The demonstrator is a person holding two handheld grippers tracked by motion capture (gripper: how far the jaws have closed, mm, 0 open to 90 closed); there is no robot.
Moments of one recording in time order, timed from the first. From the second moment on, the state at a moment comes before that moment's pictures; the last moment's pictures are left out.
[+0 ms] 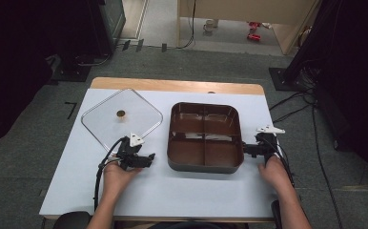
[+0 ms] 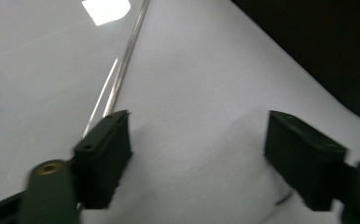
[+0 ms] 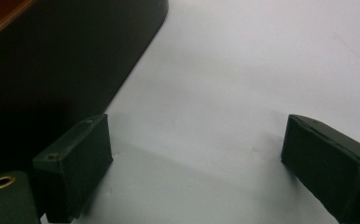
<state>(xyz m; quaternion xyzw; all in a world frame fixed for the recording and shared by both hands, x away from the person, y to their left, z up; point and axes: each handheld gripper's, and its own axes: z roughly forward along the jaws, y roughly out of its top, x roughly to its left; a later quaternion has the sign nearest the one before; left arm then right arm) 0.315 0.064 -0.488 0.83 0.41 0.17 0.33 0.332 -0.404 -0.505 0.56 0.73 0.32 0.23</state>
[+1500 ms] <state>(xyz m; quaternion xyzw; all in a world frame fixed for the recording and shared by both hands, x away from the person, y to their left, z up) 0.393 0.100 -0.439 0.82 0.41 0.13 0.38 0.332 -0.404 -0.505 0.56 0.73 0.32 0.23</state>
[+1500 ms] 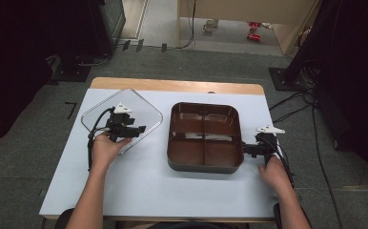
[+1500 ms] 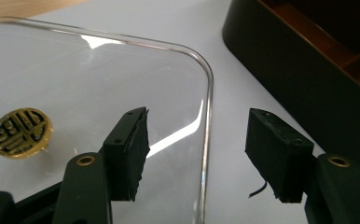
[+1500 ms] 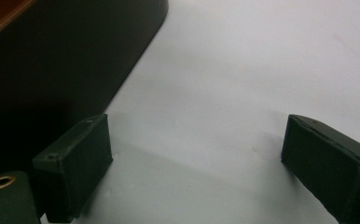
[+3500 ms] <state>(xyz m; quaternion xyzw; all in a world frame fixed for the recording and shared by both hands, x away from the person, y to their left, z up) 0.439 0.135 -0.426 0.79 0.45 0.18 0.38 0.332 -0.404 -0.505 0.56 0.73 0.32 0.23</state>
